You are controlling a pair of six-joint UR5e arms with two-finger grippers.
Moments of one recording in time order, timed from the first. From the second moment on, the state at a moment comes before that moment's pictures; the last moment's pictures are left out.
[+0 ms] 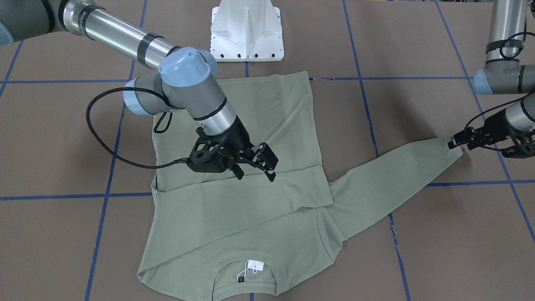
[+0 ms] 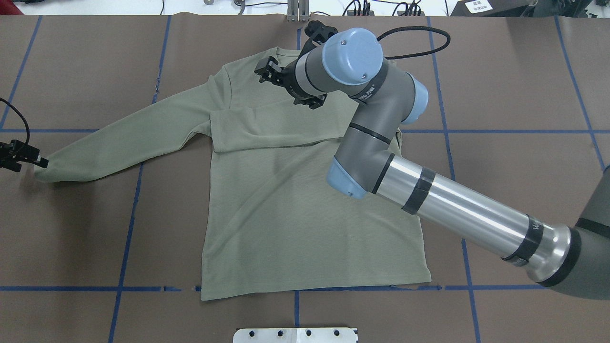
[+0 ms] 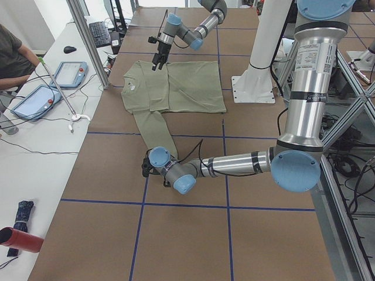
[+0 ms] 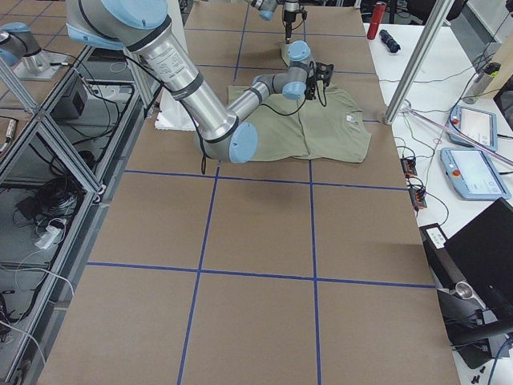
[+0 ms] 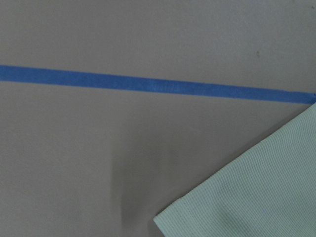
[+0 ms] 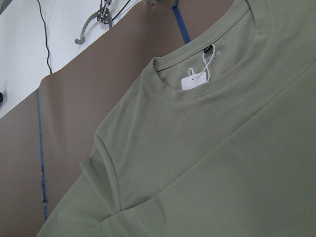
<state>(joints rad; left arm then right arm) -1.13 -1.65 -1.24 -2.44 -2.47 -0.77 0.69 -0.77 1.35 -0.90 1.82 1.64</state>
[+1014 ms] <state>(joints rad) -1.12 -1.66 -1.24 -2.43 -2.47 -0.77 0.74 -0.88 1.44 -0.90 1.91 1.57</state>
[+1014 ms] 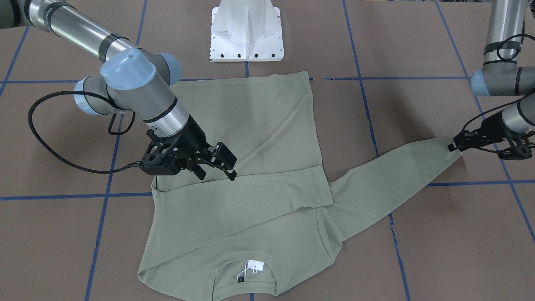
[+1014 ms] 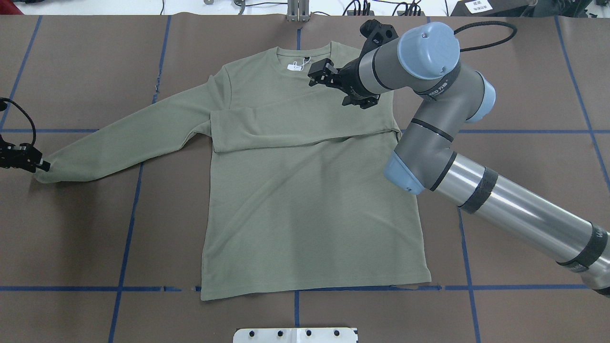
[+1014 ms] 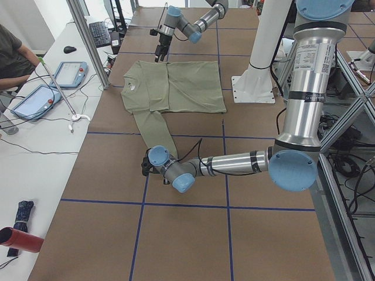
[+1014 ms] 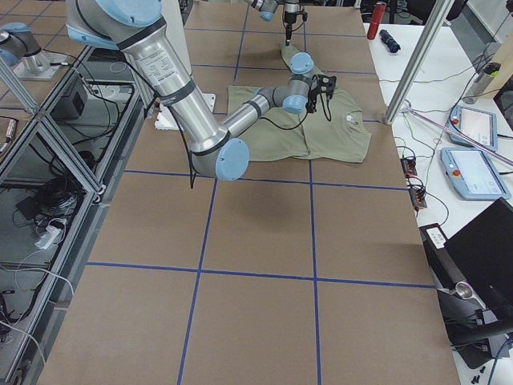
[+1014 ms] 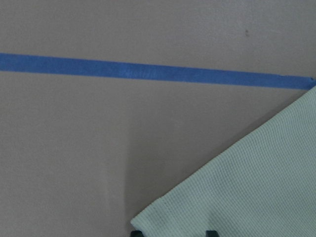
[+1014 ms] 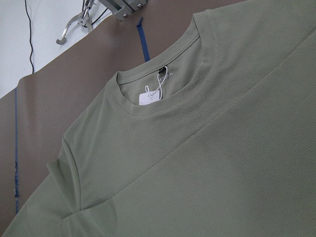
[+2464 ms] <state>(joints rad) -0.84 -2.35 -1.38 -2.40 -2.22 -1.77 1.12 -1.33 1.59 -0.89 2.31 1.13</state>
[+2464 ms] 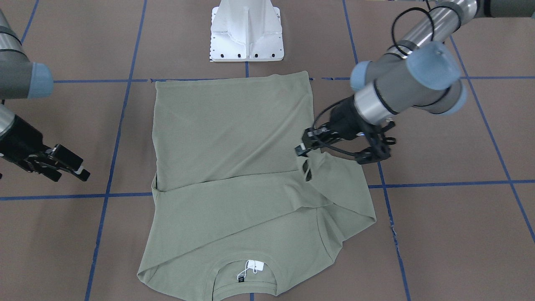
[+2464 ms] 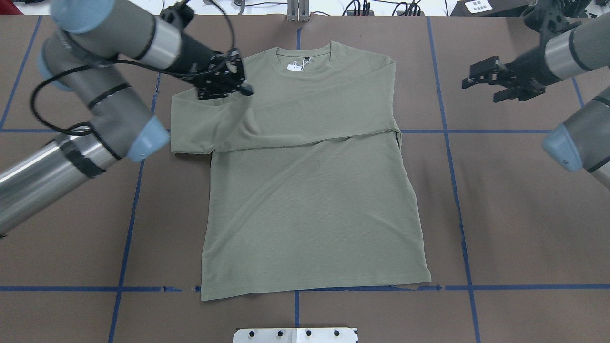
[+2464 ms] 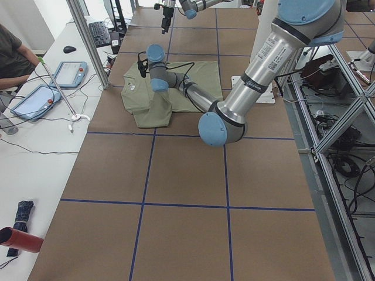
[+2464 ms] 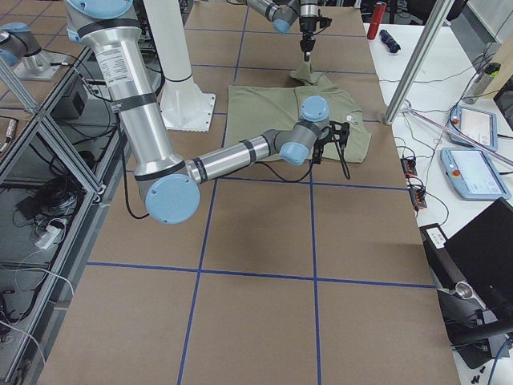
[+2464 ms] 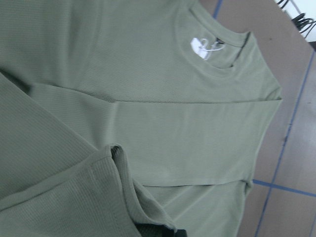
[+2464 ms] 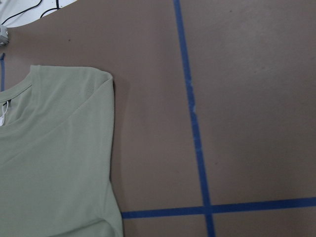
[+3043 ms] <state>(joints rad) -0.59 -2.74 -0.98 -2.43 -1.75 -1.87 1.21 -1.45 1.60 -0.89 2.35 0.96</state>
